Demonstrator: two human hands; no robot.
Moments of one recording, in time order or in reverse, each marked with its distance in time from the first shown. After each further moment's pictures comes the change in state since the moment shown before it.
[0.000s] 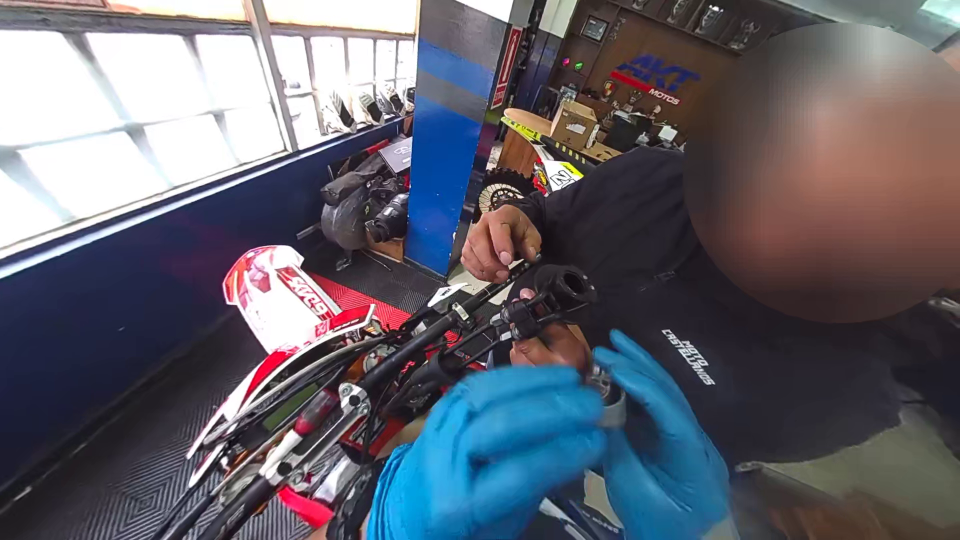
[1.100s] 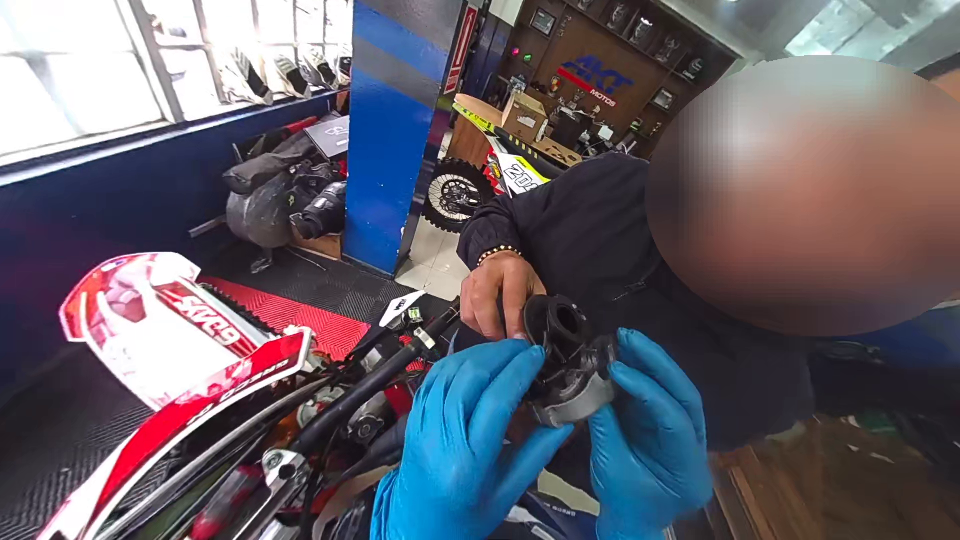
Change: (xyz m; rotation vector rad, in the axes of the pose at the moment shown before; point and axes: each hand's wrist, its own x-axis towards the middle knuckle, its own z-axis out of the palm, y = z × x) left_hand 0.001 -0.049 0.024 0.275 0.172 -0.223; right_hand 0.018 0.024 0.022 -0.071 0.137 -0.013
